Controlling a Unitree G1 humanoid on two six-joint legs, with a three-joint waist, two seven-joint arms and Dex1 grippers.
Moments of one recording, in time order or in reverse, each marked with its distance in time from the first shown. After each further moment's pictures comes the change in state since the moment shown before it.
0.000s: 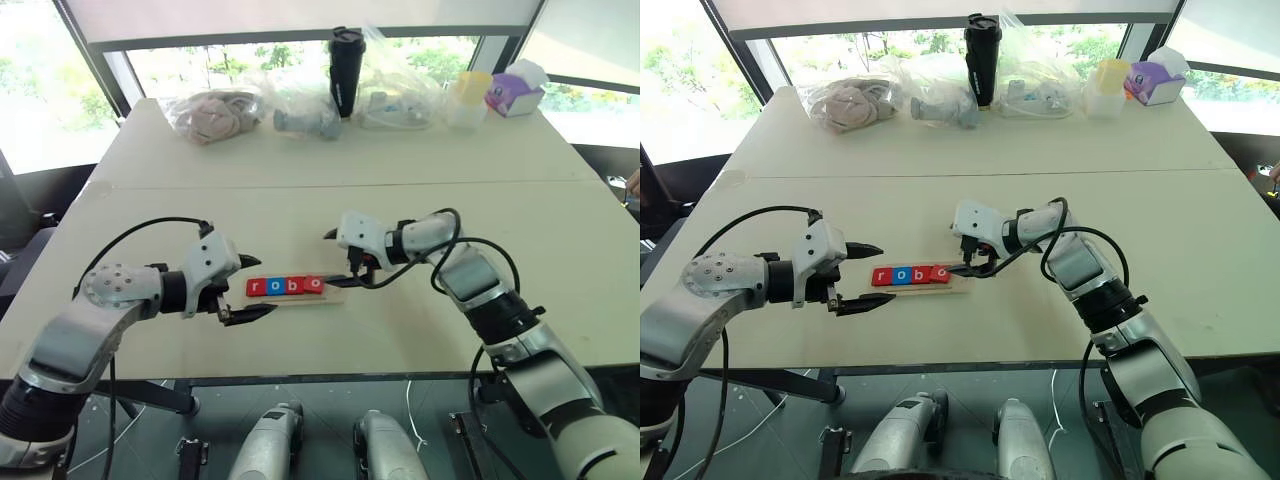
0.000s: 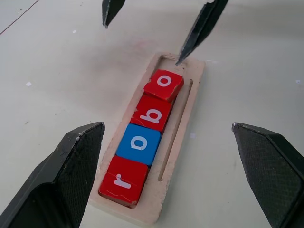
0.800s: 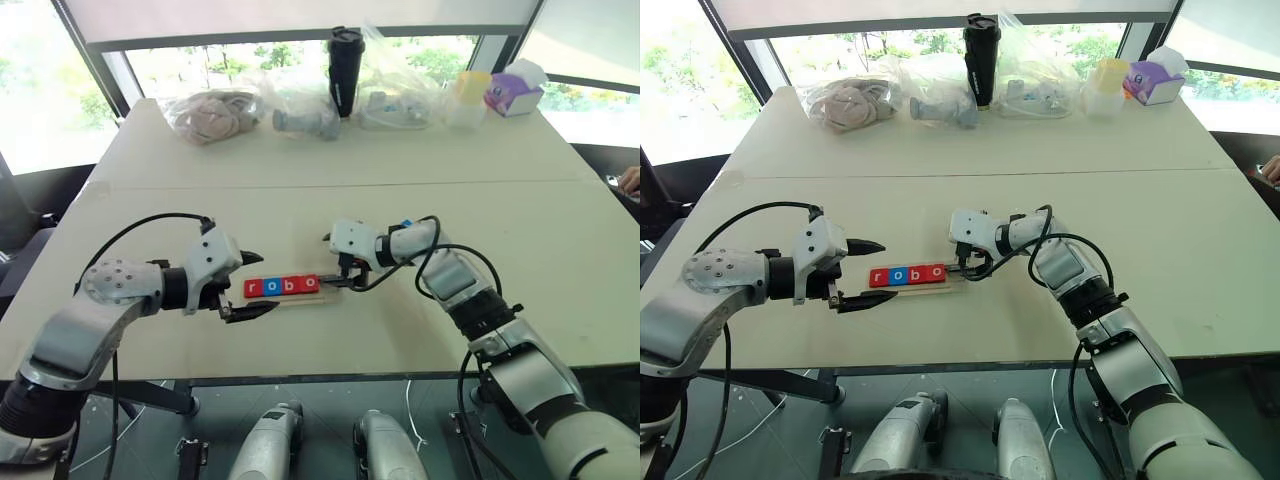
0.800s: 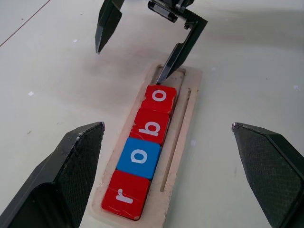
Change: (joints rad) left arm -0.020 -0.005 0.000 -0.004 -0.006 0.004 -0.004; right arm -0.034 0.078 0.017 0.172 -0.095 -0.144 -0.050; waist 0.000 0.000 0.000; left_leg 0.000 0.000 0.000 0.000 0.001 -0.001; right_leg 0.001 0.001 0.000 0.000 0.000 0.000
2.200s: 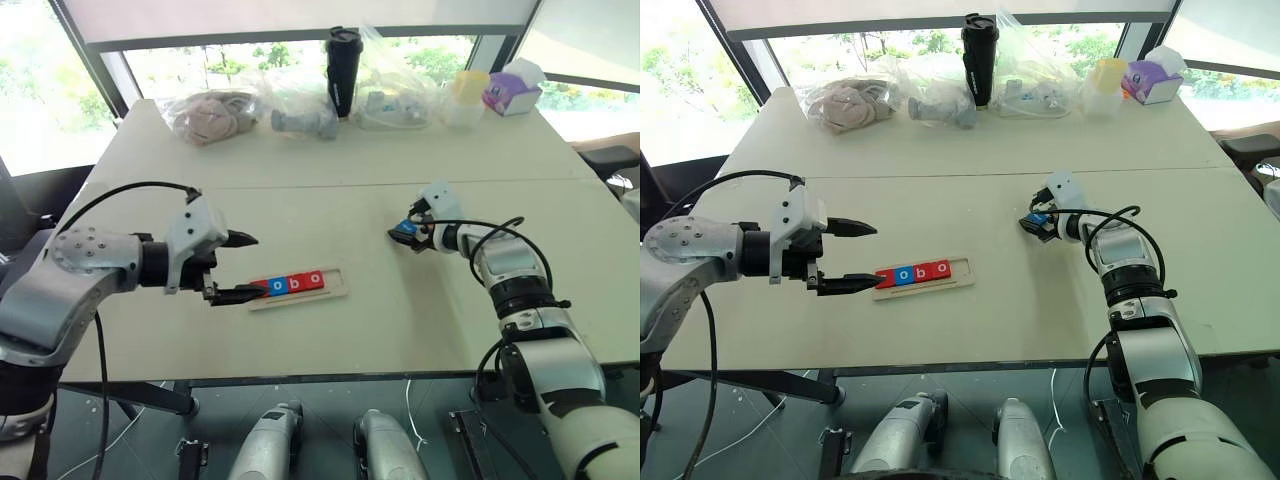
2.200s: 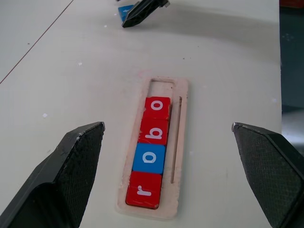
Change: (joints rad) left arm -0.124 0.106 0.046 0.010 -0.122 0.087 -0.075; right arm -0.044 -0.064 -0.365 0.302 0.144 0.312 -0.339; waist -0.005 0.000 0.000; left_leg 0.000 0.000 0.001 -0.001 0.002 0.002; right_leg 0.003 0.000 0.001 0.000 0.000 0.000
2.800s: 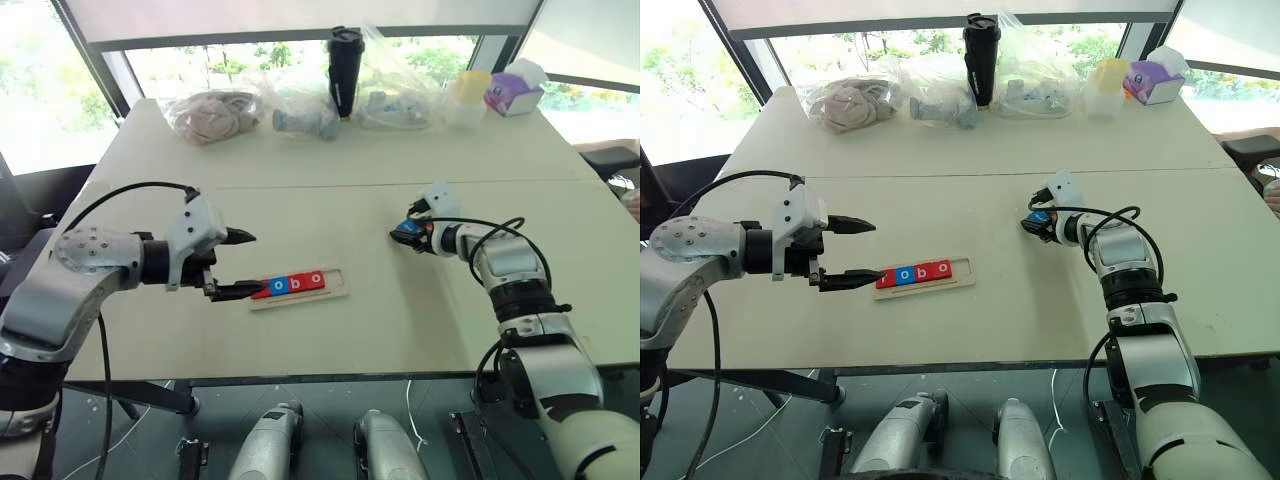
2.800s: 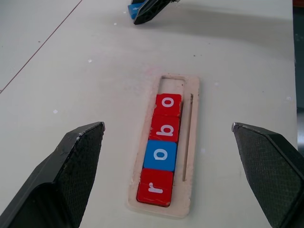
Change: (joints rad) left arm -0.006 -0.021 -0.013 0.049 0.038 -0.049 -0.006; right arm 0.042 0.012 -0.019 -0.126 0.046 0.154 -0.021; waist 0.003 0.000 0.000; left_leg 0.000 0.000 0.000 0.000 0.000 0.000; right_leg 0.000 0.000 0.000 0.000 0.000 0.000
